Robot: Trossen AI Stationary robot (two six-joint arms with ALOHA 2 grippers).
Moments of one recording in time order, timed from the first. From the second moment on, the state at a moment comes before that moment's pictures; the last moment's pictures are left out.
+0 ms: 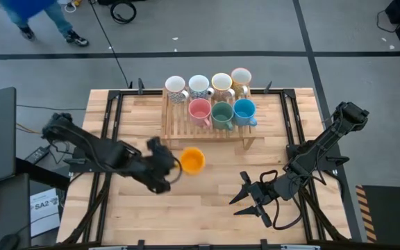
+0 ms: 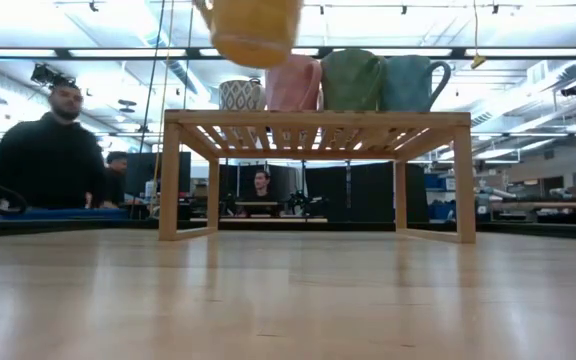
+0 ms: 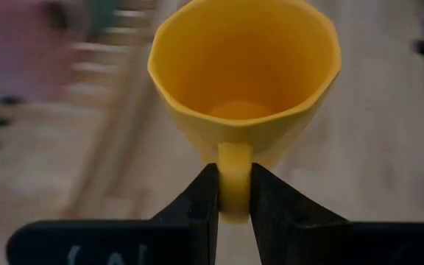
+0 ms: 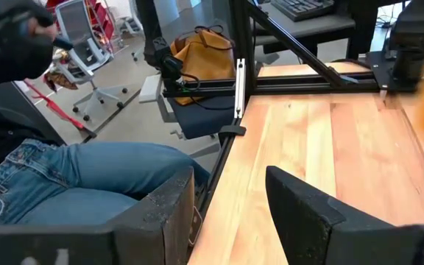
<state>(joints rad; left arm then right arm) -0.48 1.46 1.48 -0.94 -0.54 -0.52 0.72 1.34 0.88 0.19 0.31 0.31</state>
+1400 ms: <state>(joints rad) -0.13 1.49 1.48 -1.22 -0.71 -0.88 0.72 1.34 0.88 0.19 0.31 0.31</state>
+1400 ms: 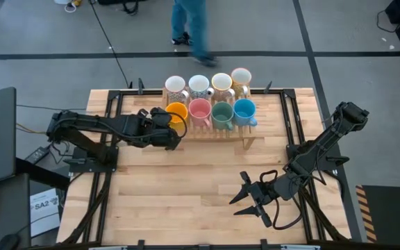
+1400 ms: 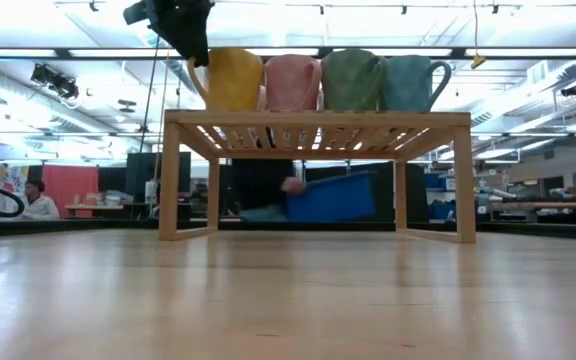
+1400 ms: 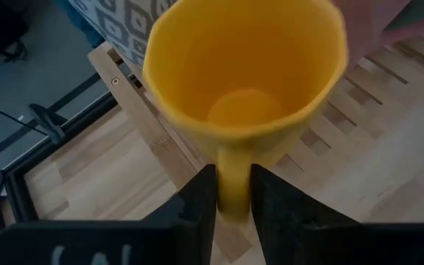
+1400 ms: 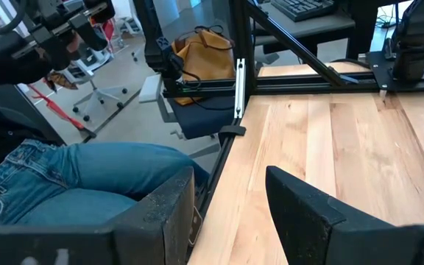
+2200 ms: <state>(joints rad) -0.13 1.48 1.48 -1.22 -0.67 -0.85 0.72 1.34 0.88 0.19 0.31 0.31</state>
